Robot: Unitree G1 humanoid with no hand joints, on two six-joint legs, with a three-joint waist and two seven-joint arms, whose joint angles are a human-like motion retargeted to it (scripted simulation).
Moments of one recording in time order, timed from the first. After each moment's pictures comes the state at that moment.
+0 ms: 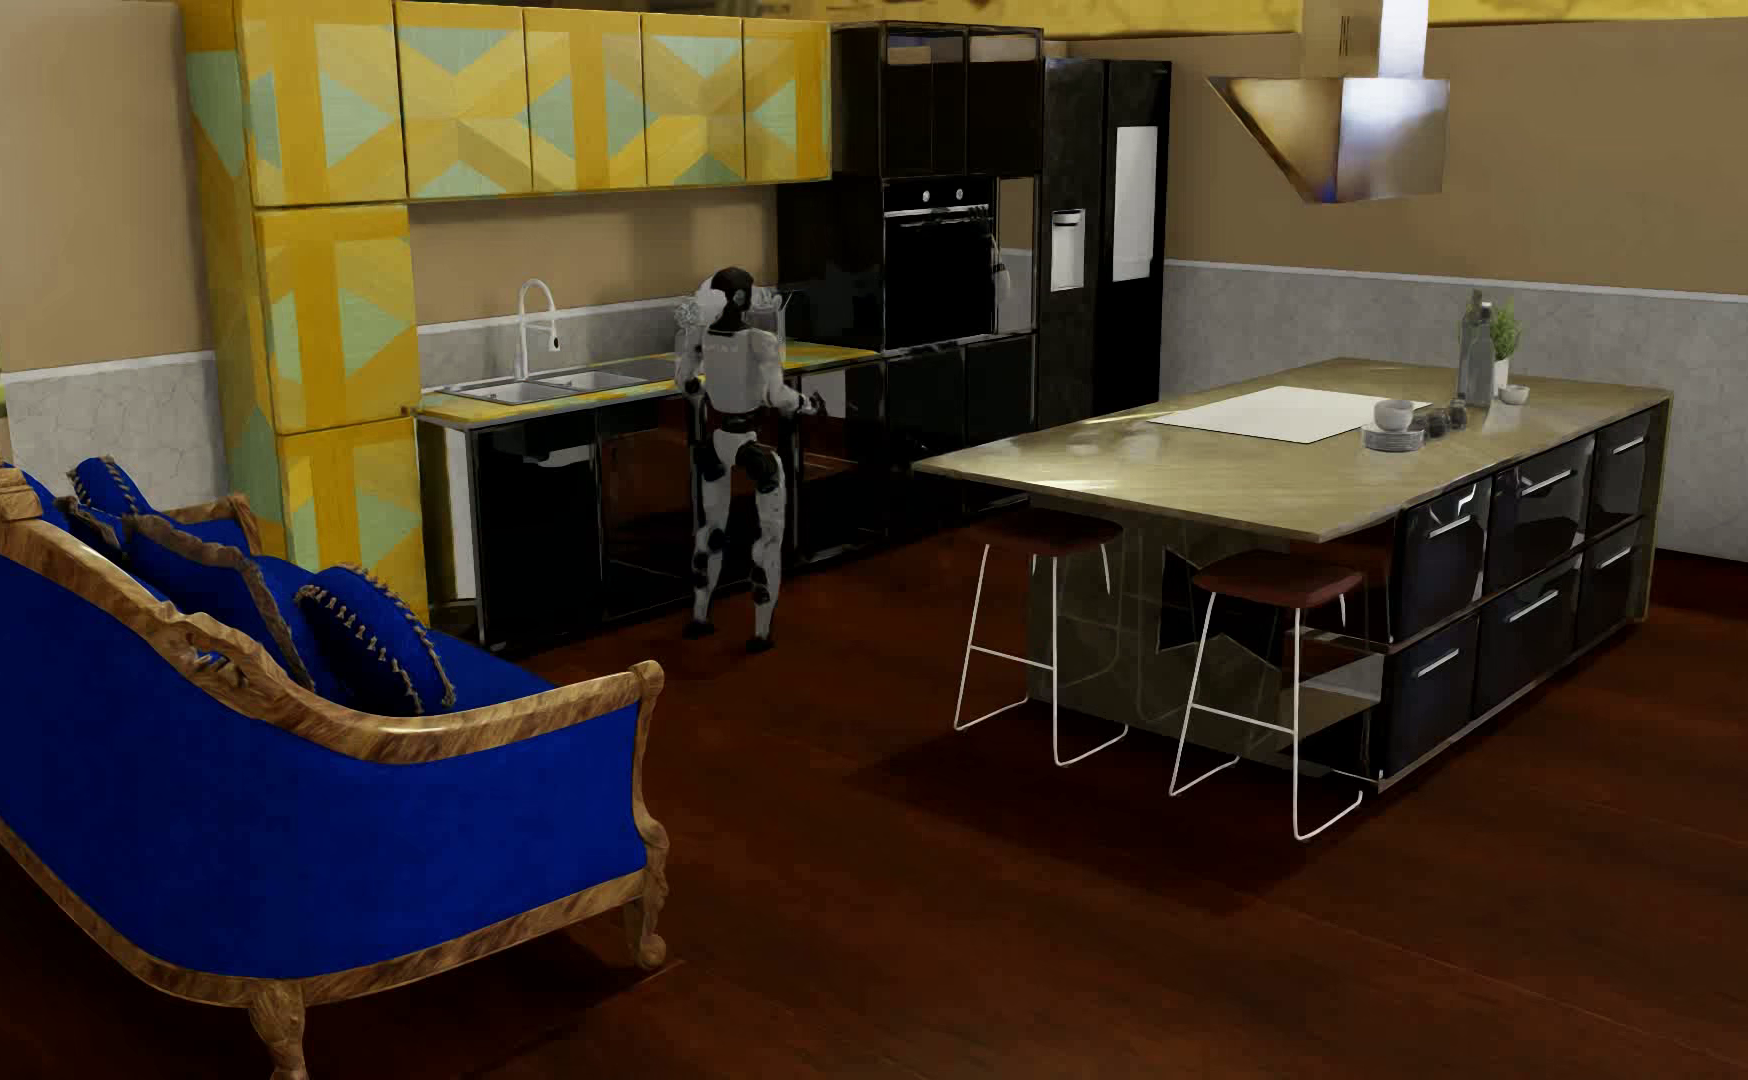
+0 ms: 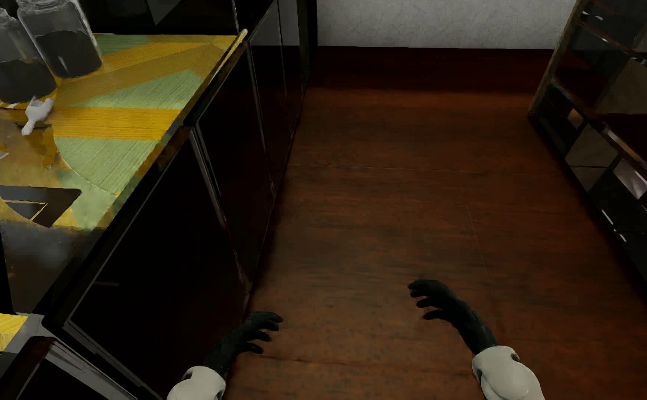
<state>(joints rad) -0.06 -0.04 -0.07 -0.04 -0.11 -0.03 0.00 0.00 -0.12 0.21 0.17 0.14 0.17 0.00 0.18 0.38 -0.41 0.00 0.00 -0.41 0.28 0.22 0.06 0.00 0.00 0.00 0.00 0.00 0.00</state>
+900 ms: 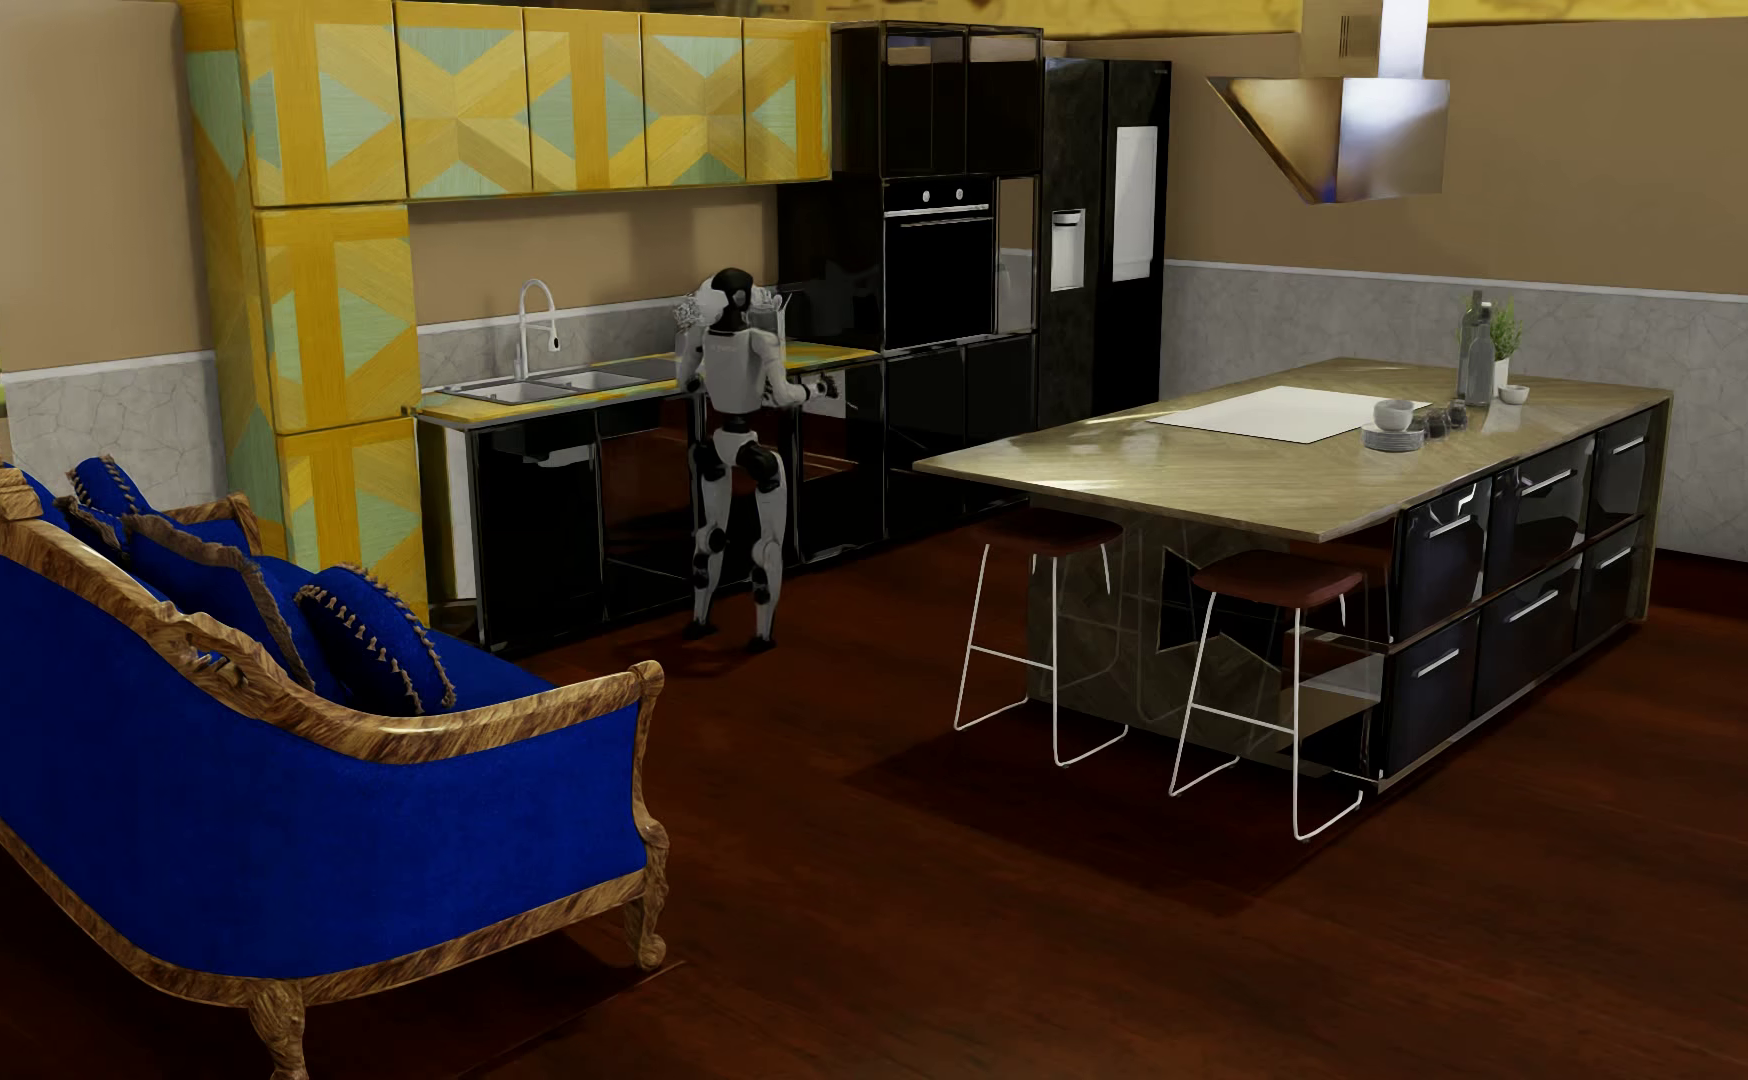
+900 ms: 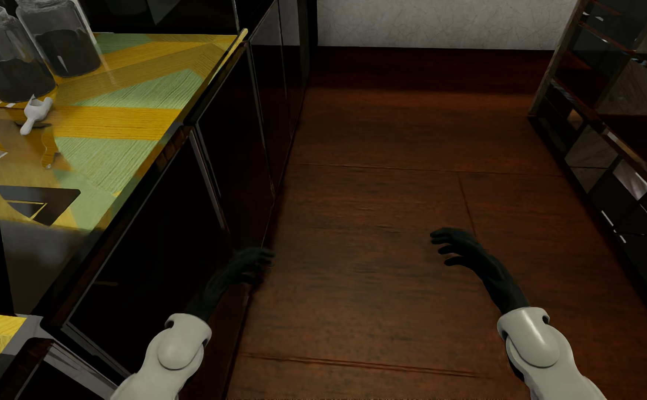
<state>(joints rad) -0.07 -0.04 -0.08 -0.05 -0.12 -0.04 0.00 0.00 -0.12 0.23 0.17 0.06 0.11 -0.03 0.20 0.46 -0.48 0.00 0.00 -0.31 0.16 -0.02 -0.12 0.00 0.00 0.00 0.00 0.00 0.00</state>
